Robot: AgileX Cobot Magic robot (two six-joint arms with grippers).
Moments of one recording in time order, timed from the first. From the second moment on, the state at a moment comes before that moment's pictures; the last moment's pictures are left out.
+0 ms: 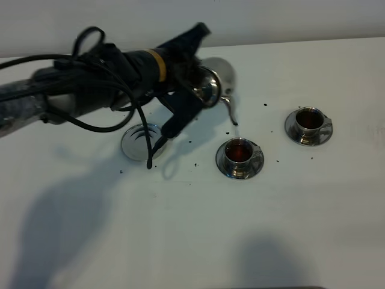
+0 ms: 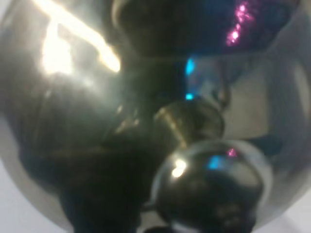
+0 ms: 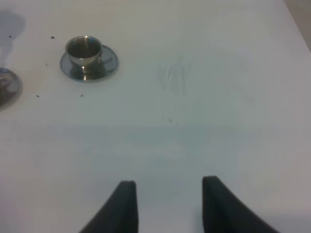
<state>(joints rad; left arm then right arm) -0.54 1.92 -1.33 0.61 0.09 1.42 -0.03 -0.01 -0.49 0.03 1.07 -0.09</state>
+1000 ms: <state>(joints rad) -0.60 1.78 -1.33 -0.06 0.99 0.62 -0.03 -0.01 -0.49 0.03 1.07 -0.09</state>
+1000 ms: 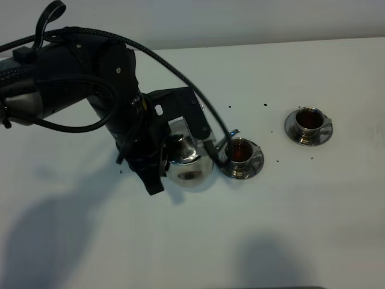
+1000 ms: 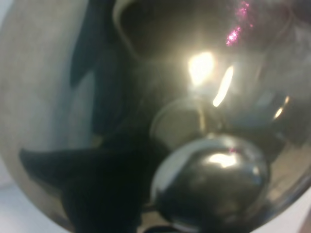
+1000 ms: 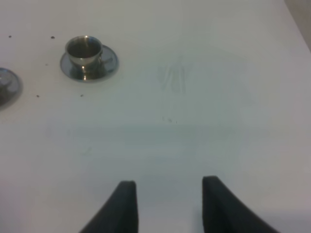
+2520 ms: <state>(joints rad) -0.43 1.80 -1.29 0.00 0.75 -0.19 -0.03 -0.01 -0.49 0.03 1.07 -0.09</state>
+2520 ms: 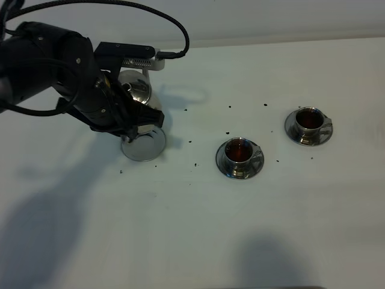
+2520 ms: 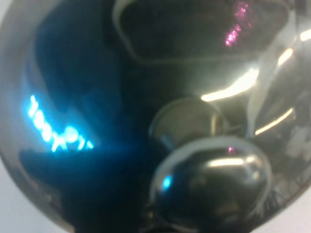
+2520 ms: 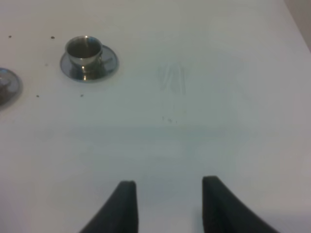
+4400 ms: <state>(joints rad) -0.38 2.00 -1.32 0.00 0.72 -0.22 -0.03 -0.01 -0.49 0.03 1.07 -0.09</state>
